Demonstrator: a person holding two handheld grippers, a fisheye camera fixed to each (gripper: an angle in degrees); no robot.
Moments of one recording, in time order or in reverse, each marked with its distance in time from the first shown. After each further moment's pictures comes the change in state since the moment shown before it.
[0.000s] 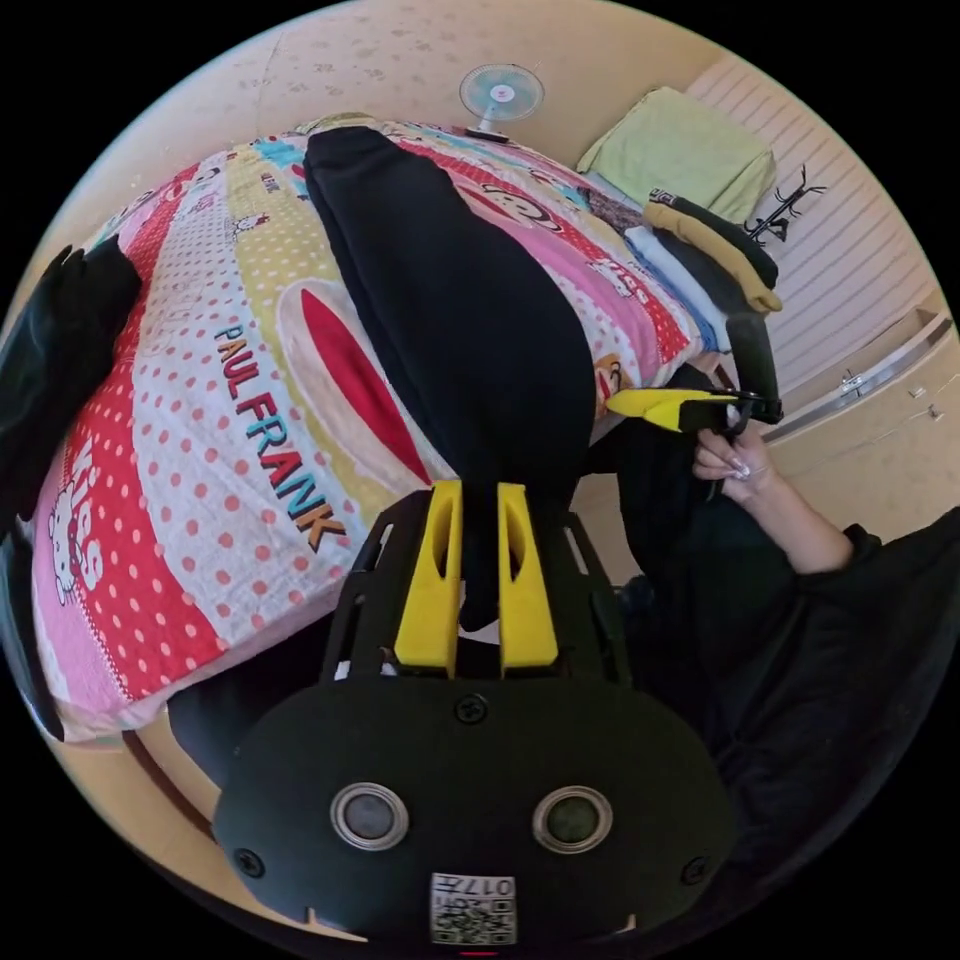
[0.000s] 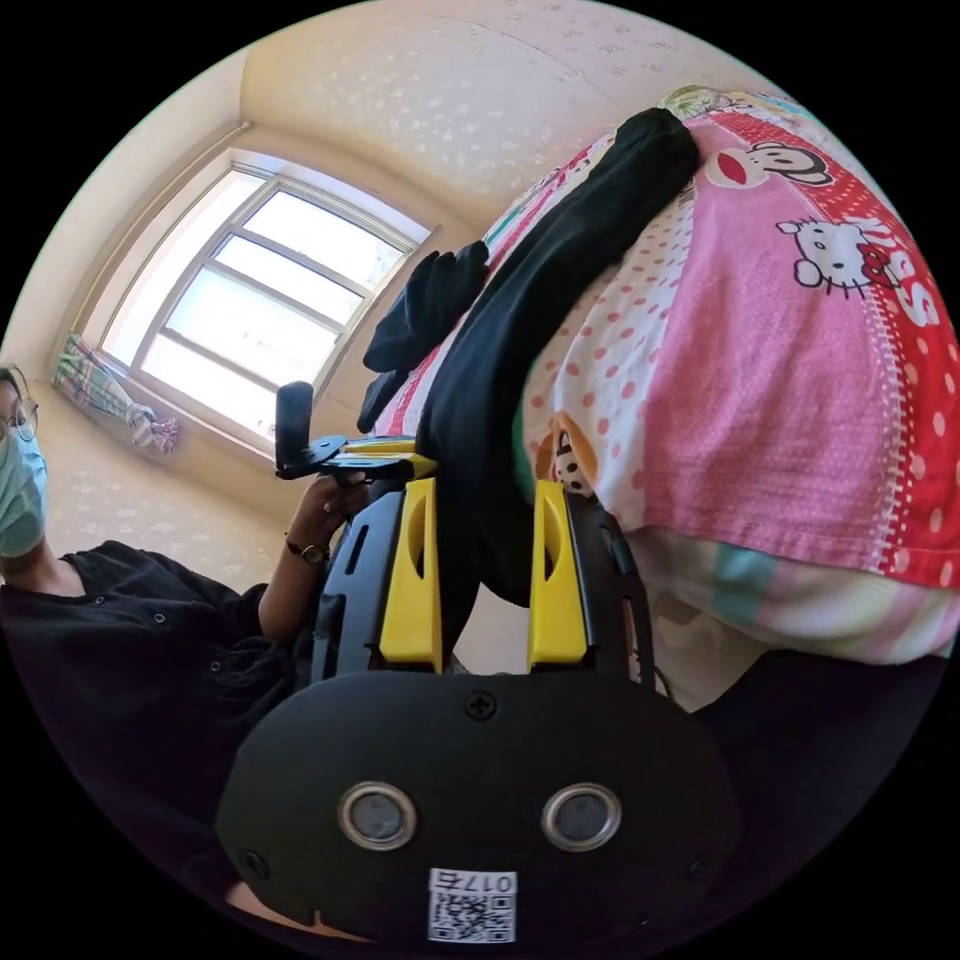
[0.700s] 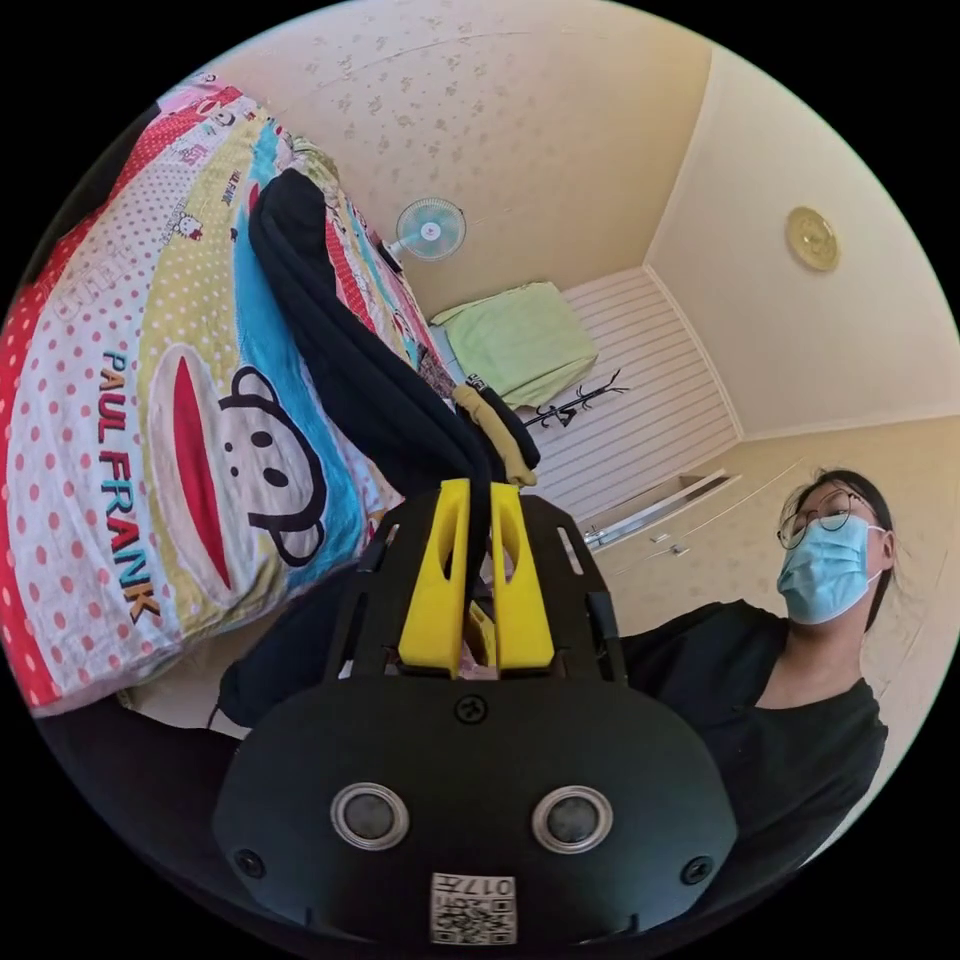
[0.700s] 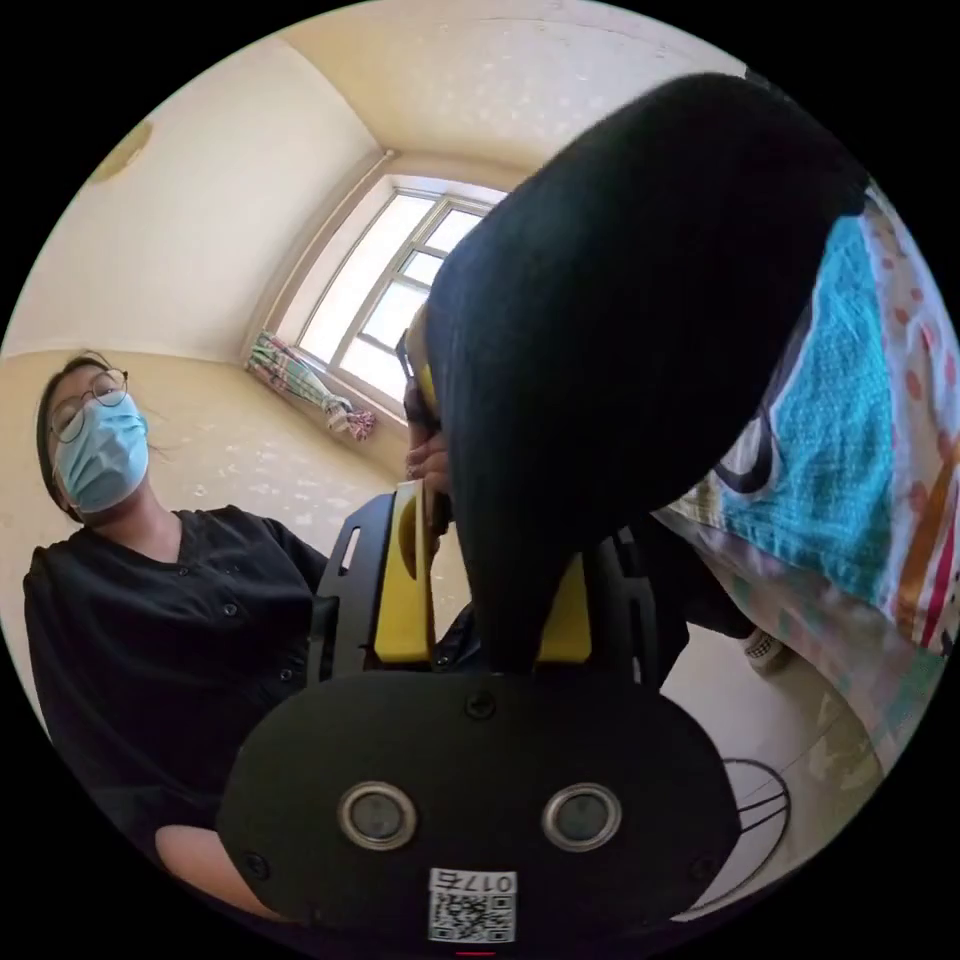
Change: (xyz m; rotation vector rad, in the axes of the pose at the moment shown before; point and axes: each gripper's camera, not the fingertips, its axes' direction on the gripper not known) left arm -0.072 0.007 -0.095 0.421 0.800 -0.191; right arm -0.079 -0.019 0.029 0.054 -0.638 -0.155
